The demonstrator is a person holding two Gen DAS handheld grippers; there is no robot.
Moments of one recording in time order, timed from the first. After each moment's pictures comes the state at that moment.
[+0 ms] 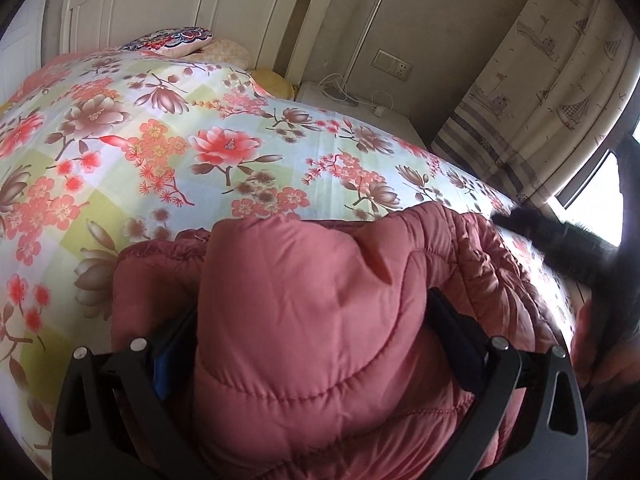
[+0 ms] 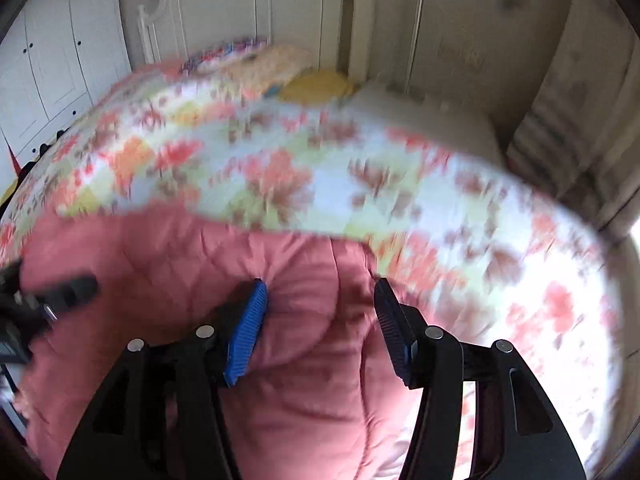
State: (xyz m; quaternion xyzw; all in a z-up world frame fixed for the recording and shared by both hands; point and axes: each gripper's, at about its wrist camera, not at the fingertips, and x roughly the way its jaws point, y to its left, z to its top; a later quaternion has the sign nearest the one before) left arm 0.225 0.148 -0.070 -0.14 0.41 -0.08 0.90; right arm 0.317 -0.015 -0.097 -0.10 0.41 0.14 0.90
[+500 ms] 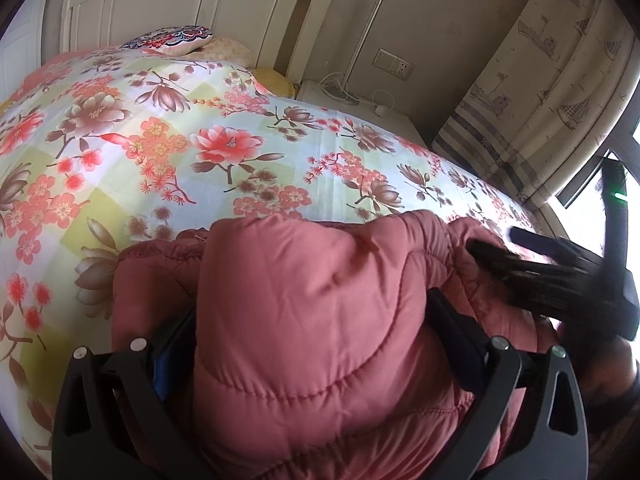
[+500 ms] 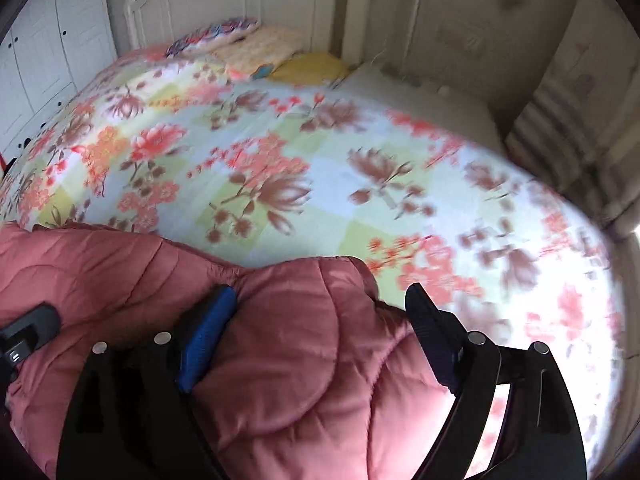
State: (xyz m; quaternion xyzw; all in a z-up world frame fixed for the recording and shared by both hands) left arm 0.226 0.151 -0.071 -0.15 0.41 -0.08 0.90; right arm 0.339 -0.006 -0.121 -0.11 0.44 0.11 0.88
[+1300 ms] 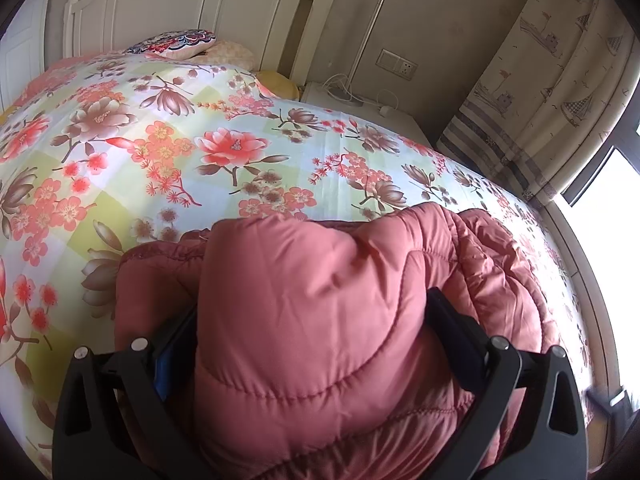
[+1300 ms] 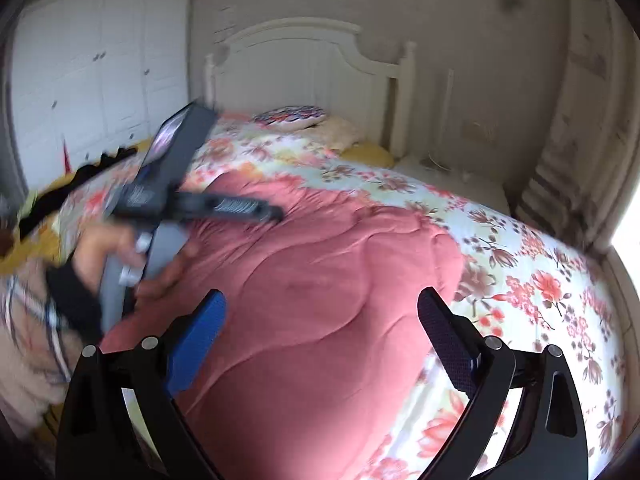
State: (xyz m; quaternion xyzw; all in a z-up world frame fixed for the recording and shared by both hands) left arm 0.224 0.149 -0.069 -0.13 0.41 -0.07 0.90; right arm 0.120 0.001 -0.088 -0.12 0.29 0.22 0.92
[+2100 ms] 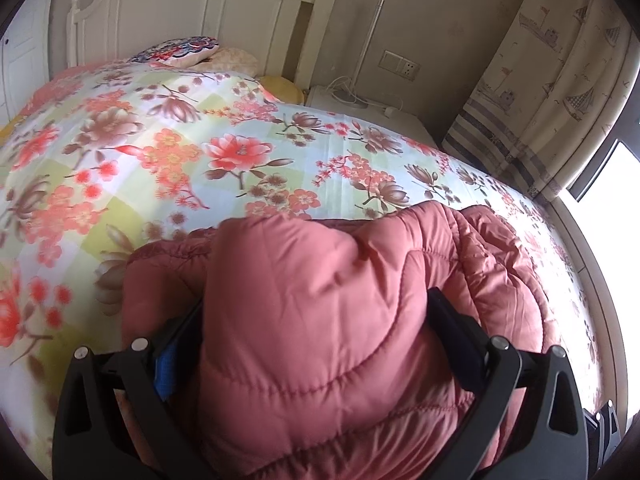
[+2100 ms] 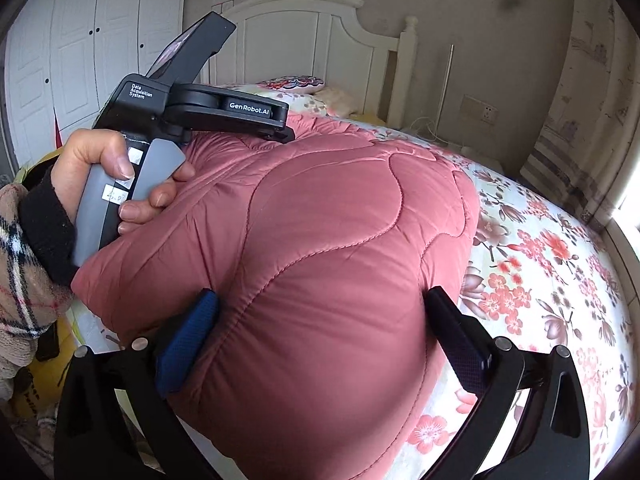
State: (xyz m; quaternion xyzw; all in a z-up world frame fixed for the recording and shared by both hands) left arm 0.214 0.147 -0.059 -0.12 0.41 -0.05 0.90; right arm 0.108 -0.001 -0.134 -0.12 0.32 0.20 0.92
